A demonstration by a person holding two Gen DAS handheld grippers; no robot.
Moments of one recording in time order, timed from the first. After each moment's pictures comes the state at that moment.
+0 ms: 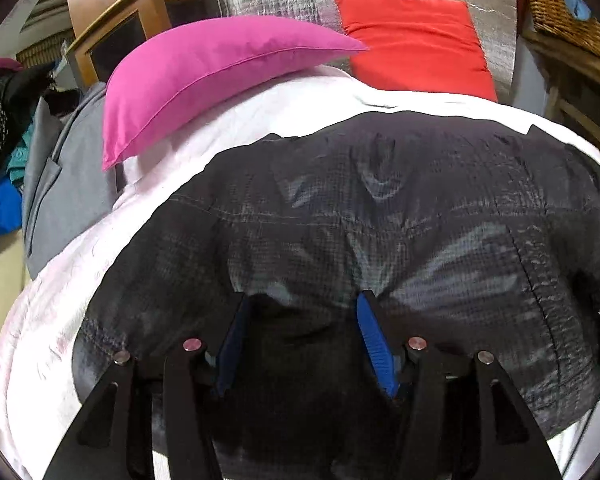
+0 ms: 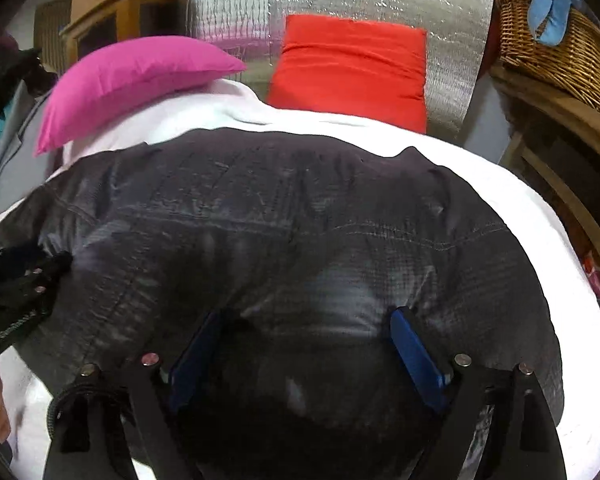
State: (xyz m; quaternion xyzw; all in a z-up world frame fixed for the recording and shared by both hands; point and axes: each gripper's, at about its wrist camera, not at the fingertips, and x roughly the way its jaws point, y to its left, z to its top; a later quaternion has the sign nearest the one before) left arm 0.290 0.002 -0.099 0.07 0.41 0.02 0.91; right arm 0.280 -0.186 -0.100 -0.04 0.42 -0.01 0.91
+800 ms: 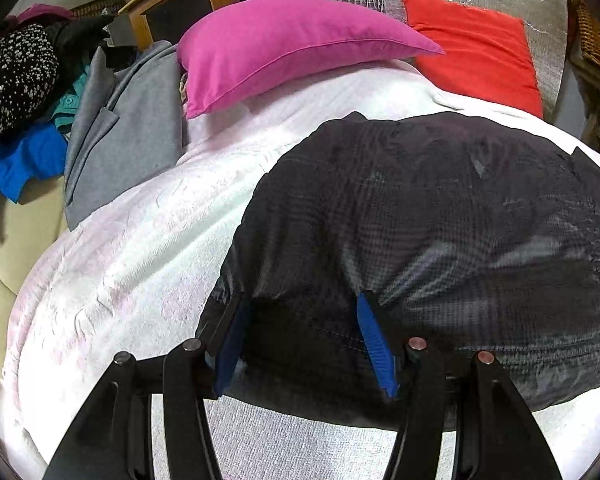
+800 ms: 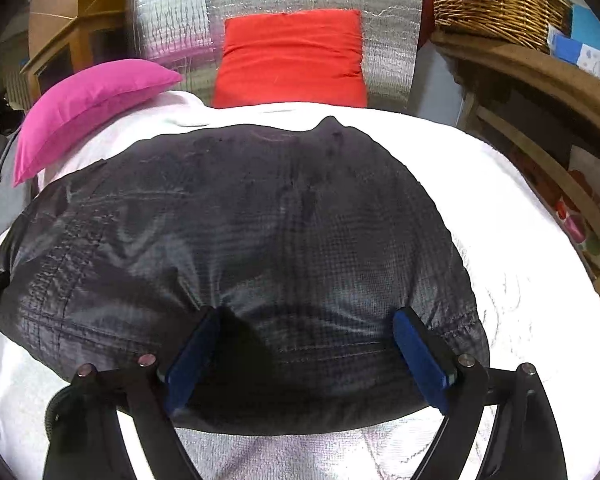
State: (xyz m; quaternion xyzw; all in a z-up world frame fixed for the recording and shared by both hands) left arm 0.269 0.071 -0.096 0.03 0.42 0.09 0.90; right arm 0.238 -0.251 -0.097 0.01 0.41 -0.06 0.91
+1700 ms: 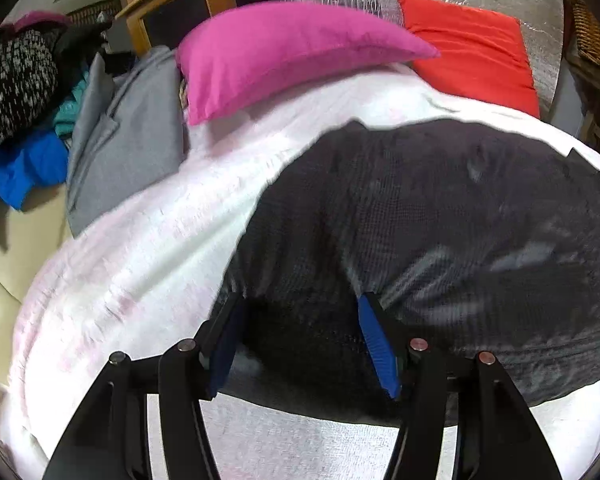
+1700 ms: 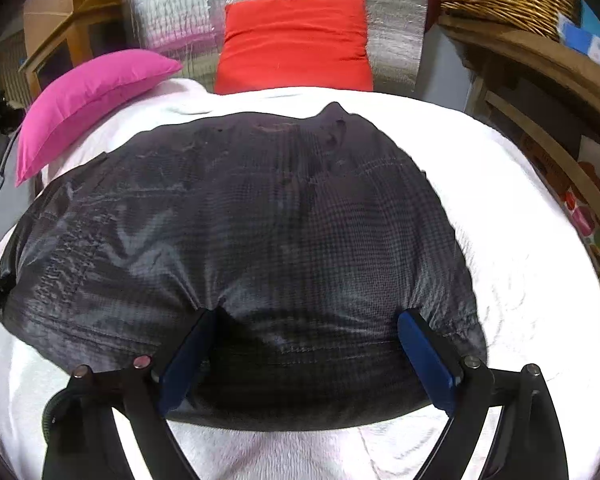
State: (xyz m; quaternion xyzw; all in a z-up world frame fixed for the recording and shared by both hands) left arm 0.268 0.071 -0.074 0.04 0.42 0.09 0.90; right arm 0.252 -0.255 -0.076 0.02 0.45 -0.03 0.89
